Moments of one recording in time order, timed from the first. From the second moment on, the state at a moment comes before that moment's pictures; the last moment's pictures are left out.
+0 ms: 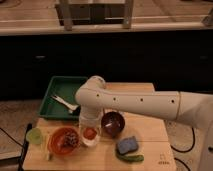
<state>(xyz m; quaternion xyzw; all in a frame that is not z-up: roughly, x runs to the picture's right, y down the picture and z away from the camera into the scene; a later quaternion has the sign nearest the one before) -0.072 0.204 0.670 -0.24 -0.34 -0.64 0.64</state>
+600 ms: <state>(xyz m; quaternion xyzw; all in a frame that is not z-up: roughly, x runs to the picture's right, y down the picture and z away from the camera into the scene) -0.071 0.203 0.671 -0.23 -0.35 -0.64 0.65</state>
